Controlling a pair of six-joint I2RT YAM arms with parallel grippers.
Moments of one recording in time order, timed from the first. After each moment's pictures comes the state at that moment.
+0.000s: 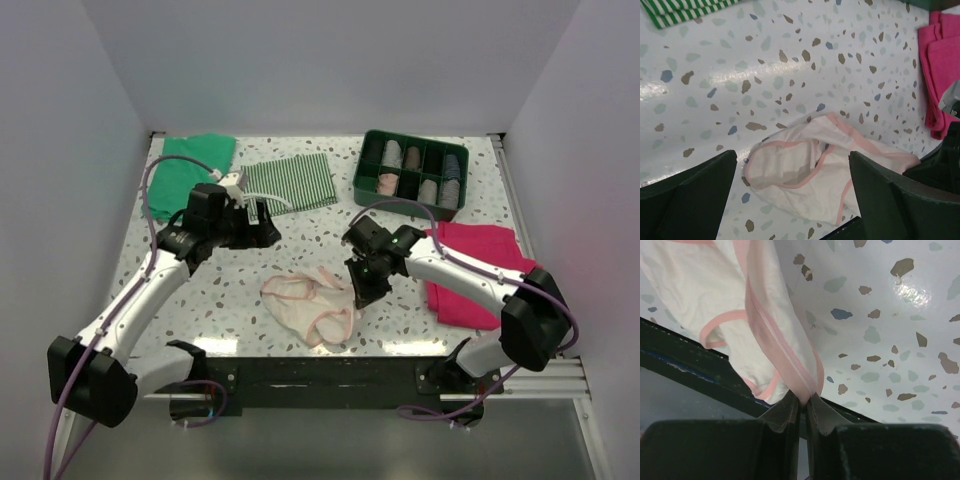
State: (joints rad) left arm -0.34 1.13 0.94 -0.51 0.19 -0.40; right arm 0.80 1.46 1.06 -0.88 -0.14 0.52
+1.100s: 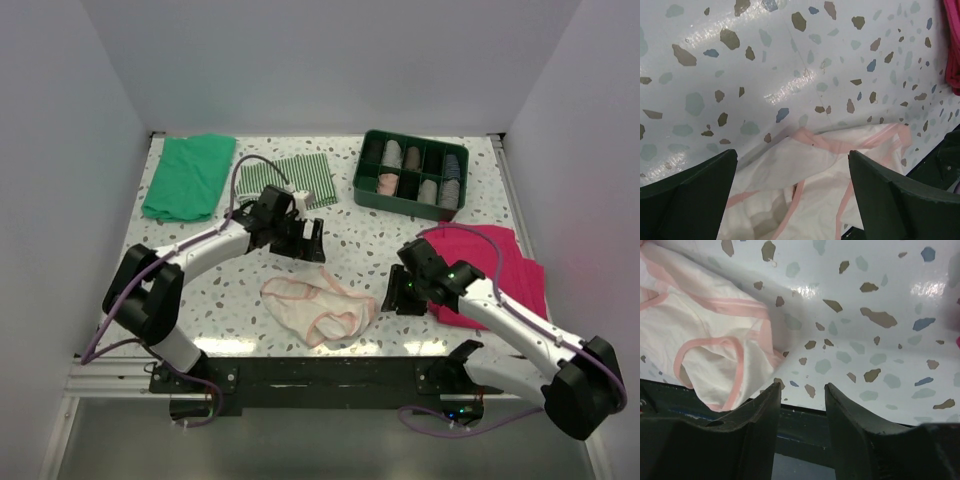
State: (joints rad) left arm -0.56 1.61 1.05 -0.36 0.32 -0.34; right arm 0.63 1.04 0.67 -0.77 -0.04 0.80
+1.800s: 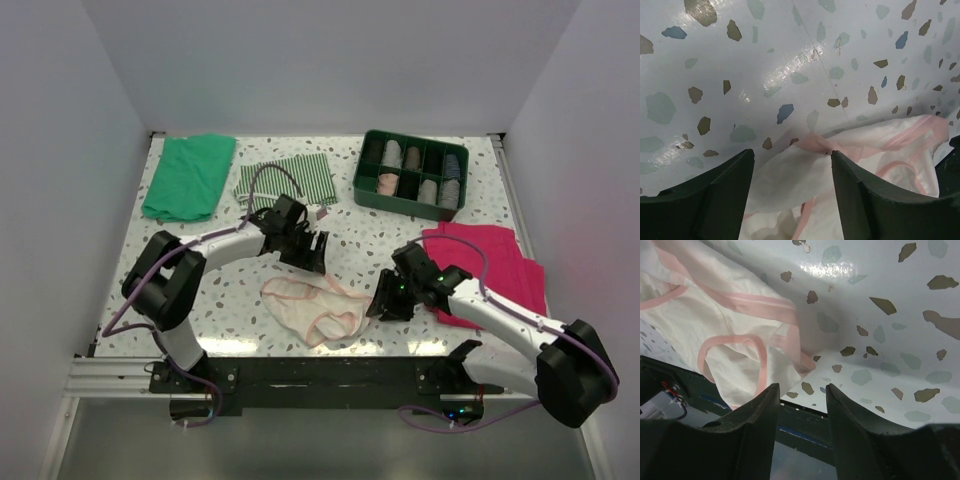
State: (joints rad) left arm -0.61 1.74 1.05 -0.34 0.33 -0.28; right arm 0.63 1.11 0.57 -0.57 -0.21 0.90
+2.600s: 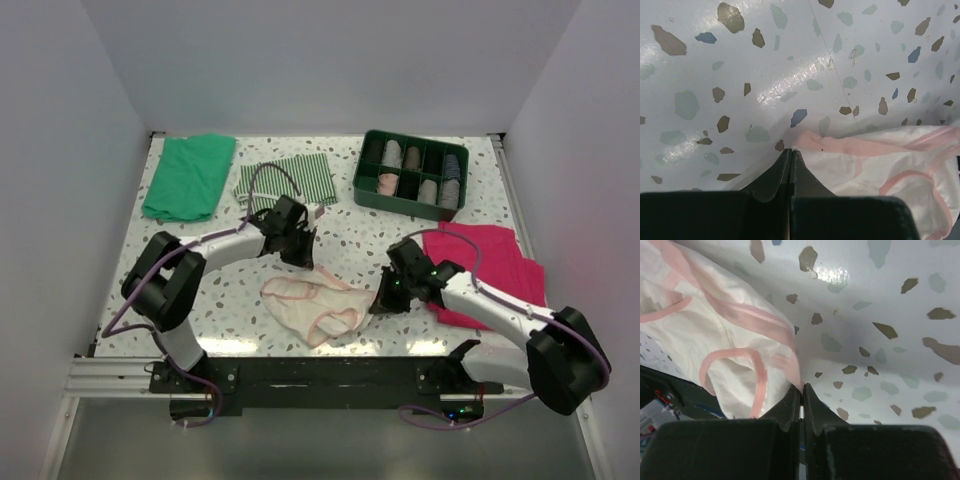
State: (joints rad) left arm -0.61 1.74 1.04 -0.31 0.25 -0.31; right arm 0.63 1.20 0.58 -0.50 -0.19 0.87
